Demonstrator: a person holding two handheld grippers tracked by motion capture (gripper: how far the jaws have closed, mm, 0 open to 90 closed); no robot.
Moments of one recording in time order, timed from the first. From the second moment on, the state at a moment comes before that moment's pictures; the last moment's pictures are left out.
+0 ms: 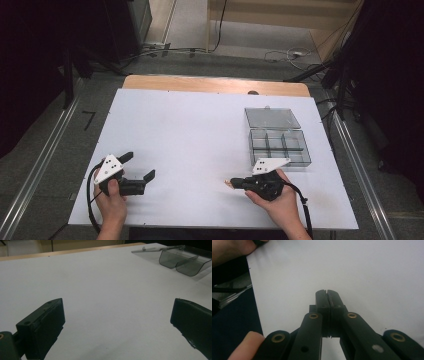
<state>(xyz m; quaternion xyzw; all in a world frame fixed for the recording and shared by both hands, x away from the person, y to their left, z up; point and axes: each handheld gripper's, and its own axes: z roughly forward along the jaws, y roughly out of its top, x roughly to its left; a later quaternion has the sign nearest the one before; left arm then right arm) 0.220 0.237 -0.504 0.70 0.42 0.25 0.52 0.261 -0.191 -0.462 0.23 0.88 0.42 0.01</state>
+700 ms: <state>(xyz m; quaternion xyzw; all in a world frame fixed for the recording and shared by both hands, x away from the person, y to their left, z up) 0.220 0.237 -0.504 0.70 0.42 0.25 0.52 0.268 -0.206 -0.455 0.25 0.87 0.43 0.02</state>
